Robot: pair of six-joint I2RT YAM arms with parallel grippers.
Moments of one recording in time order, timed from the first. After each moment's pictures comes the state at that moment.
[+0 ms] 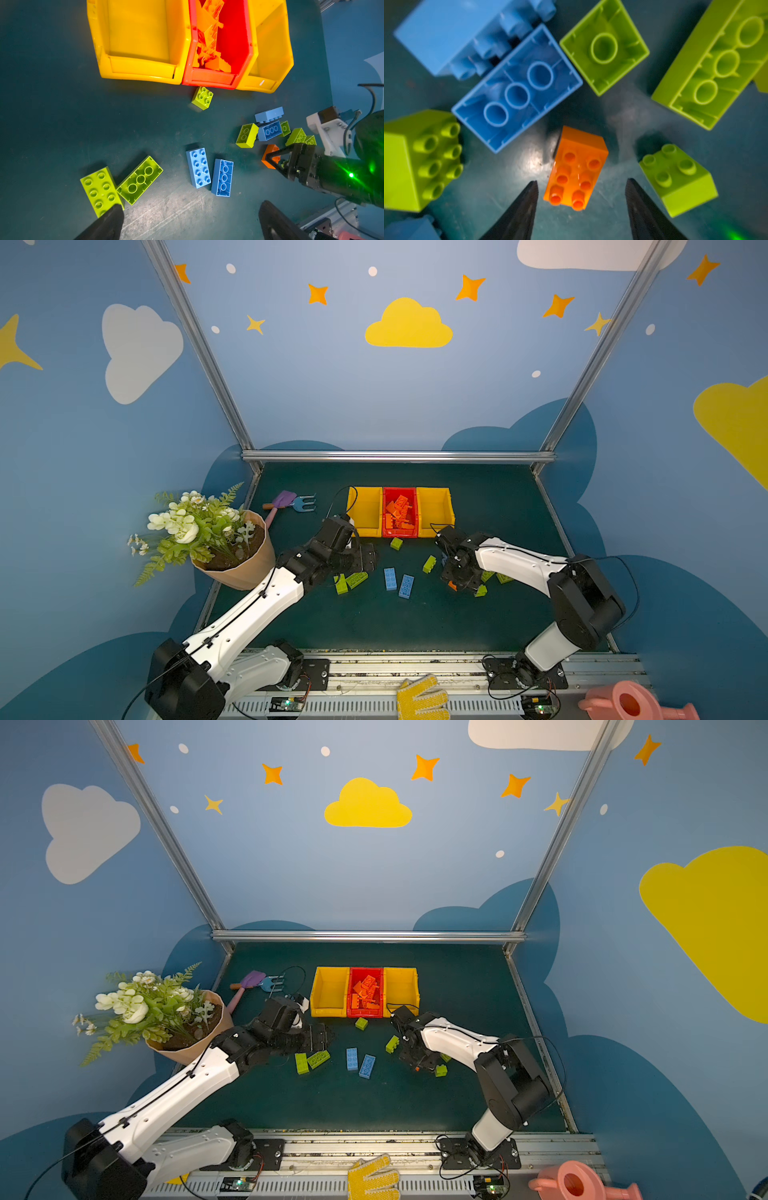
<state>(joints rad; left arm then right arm) -0.56 1.11 0.89 -0.65 0.06 -0.62 0.69 1.62 0.97 -0.84 0.15 1.04</state>
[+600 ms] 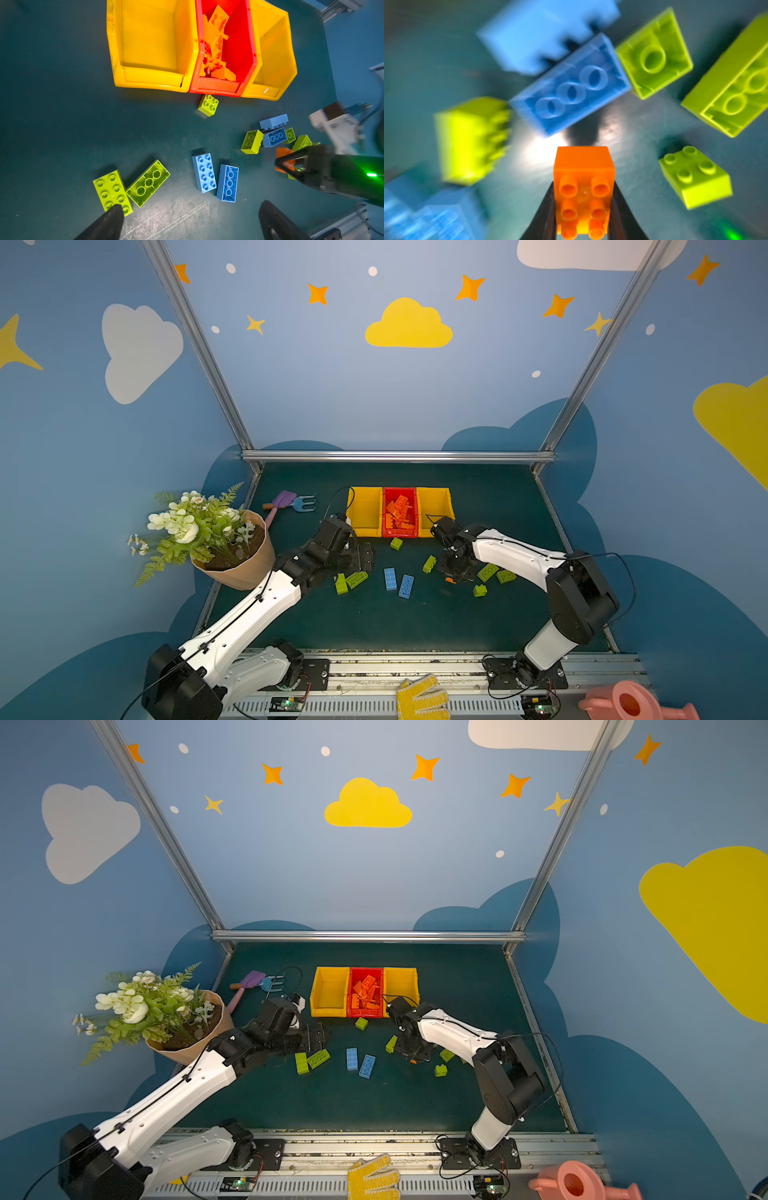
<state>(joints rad) -0.56 1.09 0.87 -0.64 0.02 -0.61 0.69 1.64 1.12 -0.93 0.08 0.93</state>
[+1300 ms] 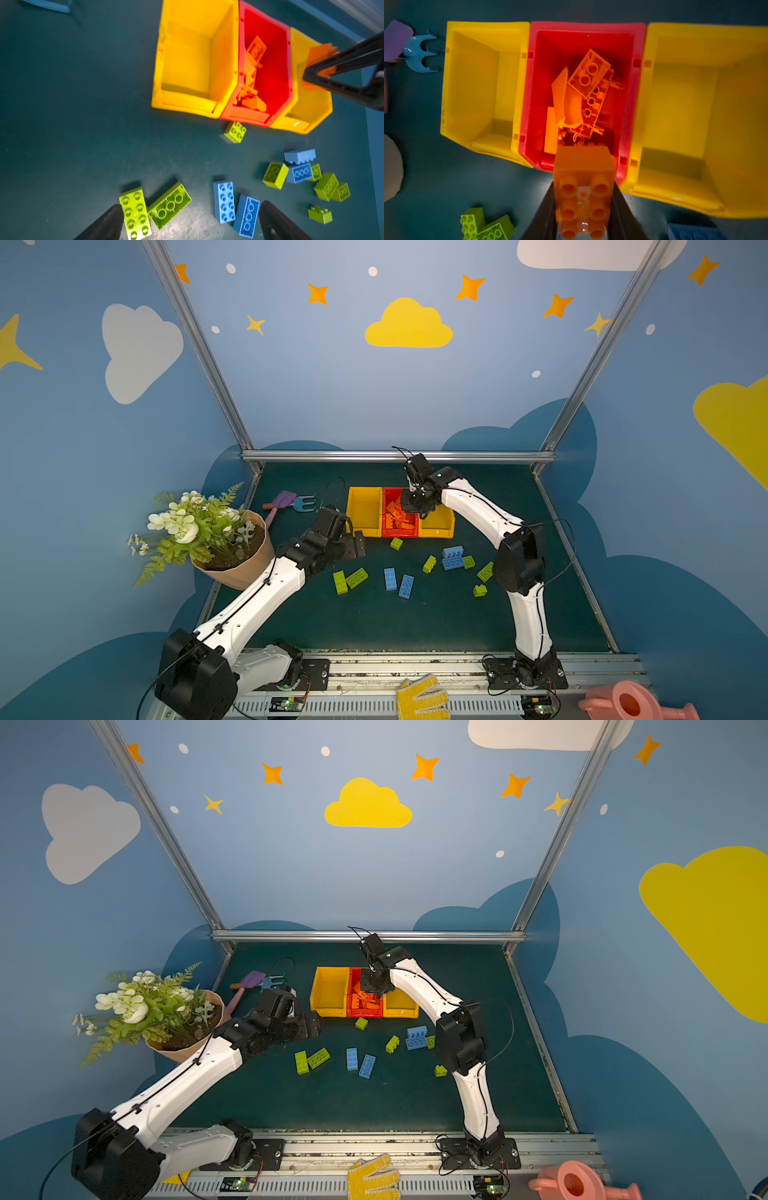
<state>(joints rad) -0.44 1.19 0.92 -0.62 -0.04 -0.63 0.65 2.17 2.06 -0.95 0.01 0.48</state>
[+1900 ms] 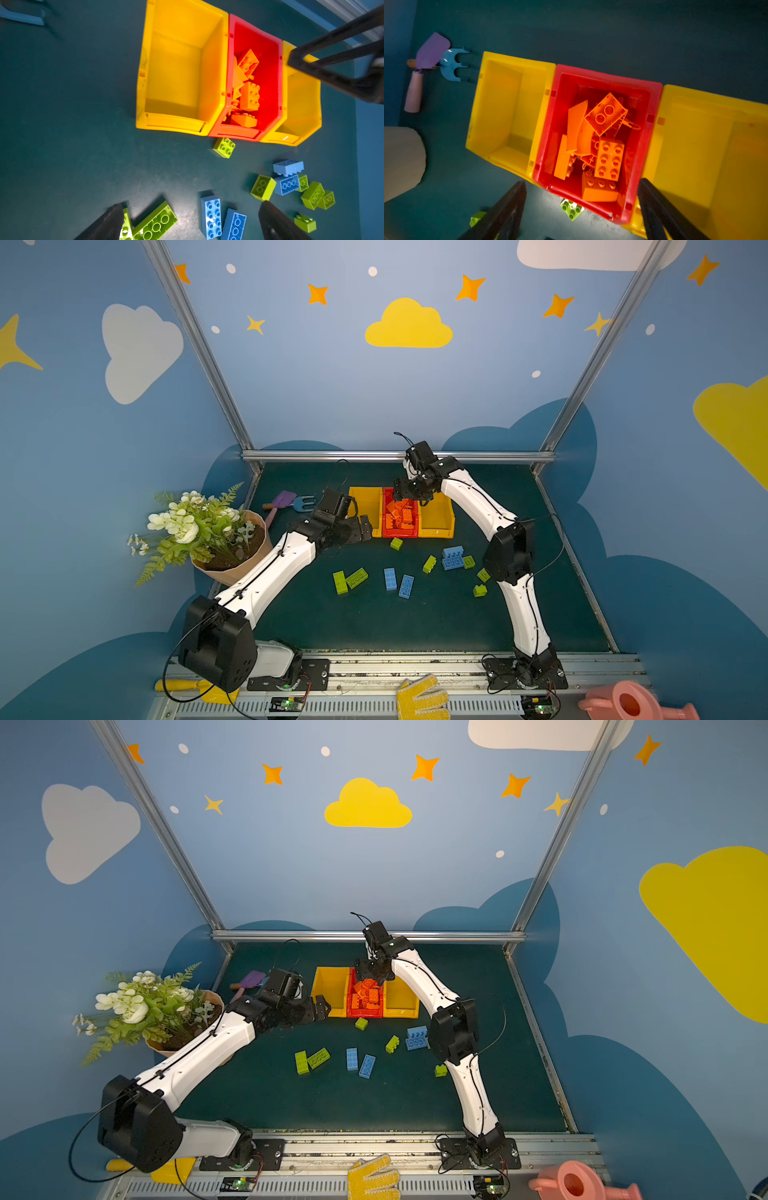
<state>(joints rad) -0.41 1.37 1.09 -0.64 0.05 -0.61 0.60 2.25 2.26 -1.01 -0.11 0.38</state>
